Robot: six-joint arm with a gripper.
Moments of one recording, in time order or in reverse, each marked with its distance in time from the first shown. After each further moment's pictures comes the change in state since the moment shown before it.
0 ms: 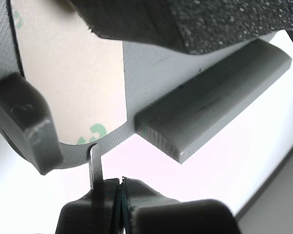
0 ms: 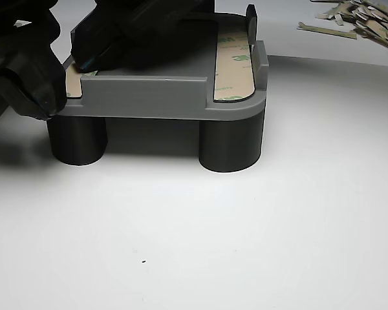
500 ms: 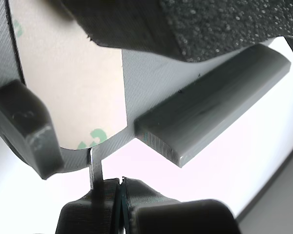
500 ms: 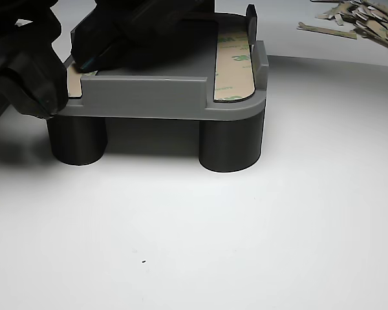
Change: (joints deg) arm 0.0 0.0 0.0 0.0 -0.3 0.1
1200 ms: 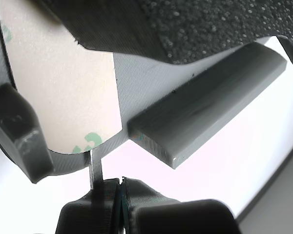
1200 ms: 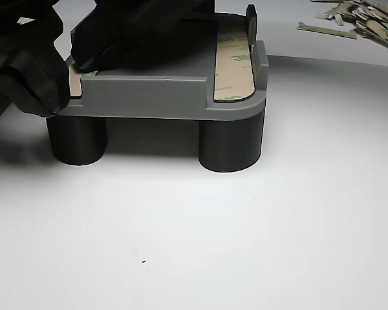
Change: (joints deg) arm 0.0 -0.2 -0.4 -0.2 -0.2 0.6
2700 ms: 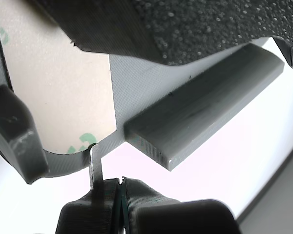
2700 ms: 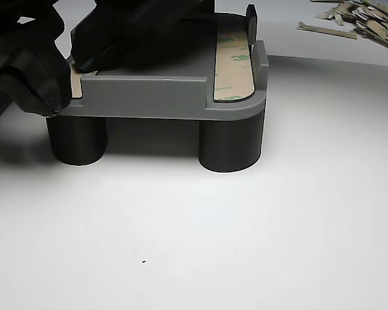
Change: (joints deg) arm -0.6 0.6 0.6 -0.9 -0.5 -1.0
